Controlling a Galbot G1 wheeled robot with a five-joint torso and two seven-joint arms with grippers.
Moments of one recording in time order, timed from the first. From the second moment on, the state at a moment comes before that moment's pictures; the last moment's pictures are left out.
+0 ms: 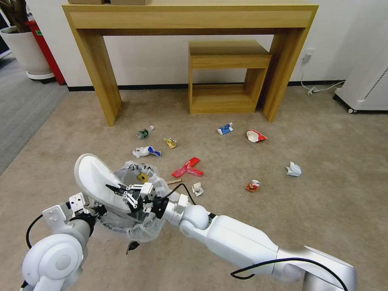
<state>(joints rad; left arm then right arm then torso) 1.50 -1.11 -0.69 -2.26 -1.09 0.63 -0.70 -0.51 1.35 -0.69 1.35 0.74 0.53 -0.38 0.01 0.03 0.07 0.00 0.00</state>
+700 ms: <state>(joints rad) 1.51 -1.12 -0.70 -2.26 -1.07 0.63 -0.70 -0.52 1.30 -0.61 1.44 0.76 0.49 -0.33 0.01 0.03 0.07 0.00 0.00</state>
